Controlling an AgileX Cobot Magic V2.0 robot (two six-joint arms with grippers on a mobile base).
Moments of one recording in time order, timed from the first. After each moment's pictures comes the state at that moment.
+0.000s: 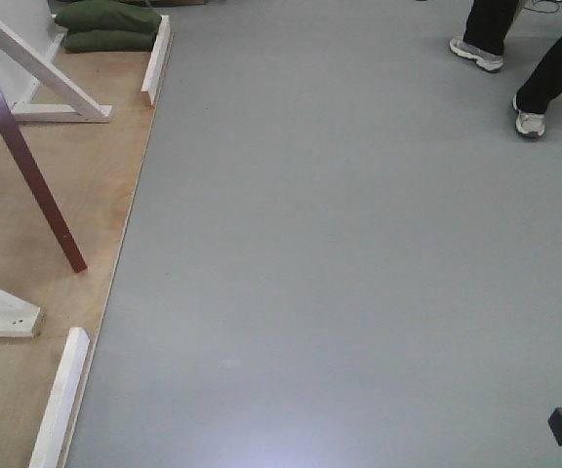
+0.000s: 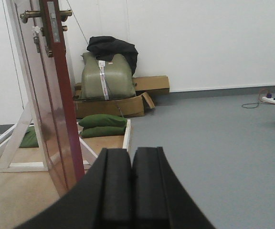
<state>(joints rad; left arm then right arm) 0.05 -0.01 0.03 0.02 0.05 -0.02 -0.01 -0.01 0.03 0.02 0.28 -0.05</state>
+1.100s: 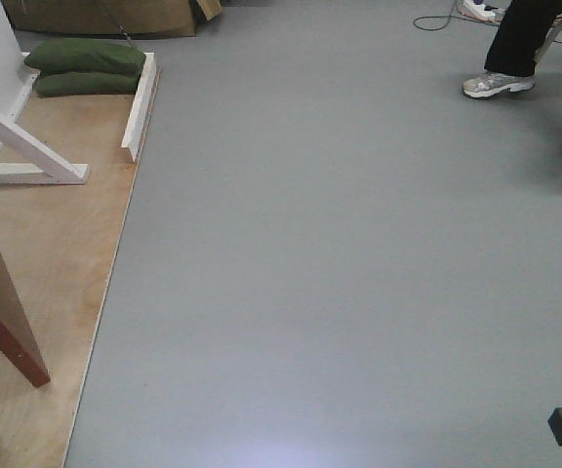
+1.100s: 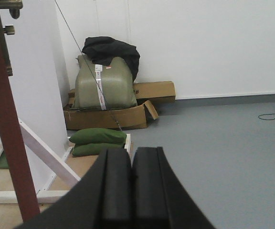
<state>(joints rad) 0.06 -0.01 0.03 0.02 0.05 -0.02 -0.01 -0.01 0.03 0.02 0.28 -0.05</state>
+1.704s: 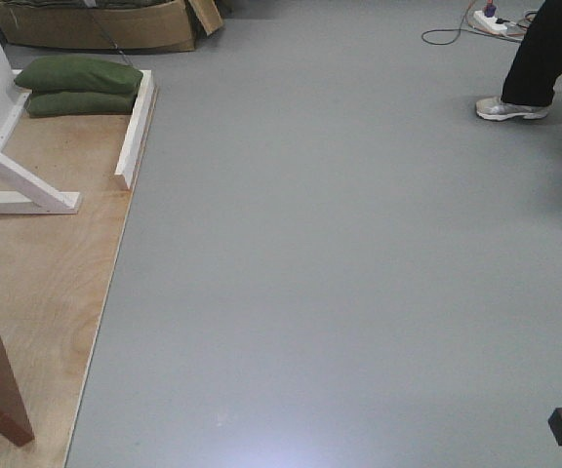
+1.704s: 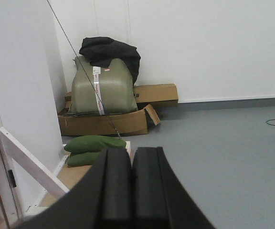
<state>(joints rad) 0.06 -0.01 0.03 0.02 0.05 -0.02 -0.01 -0.01 0.03 0.02 0.28 -0.05</state>
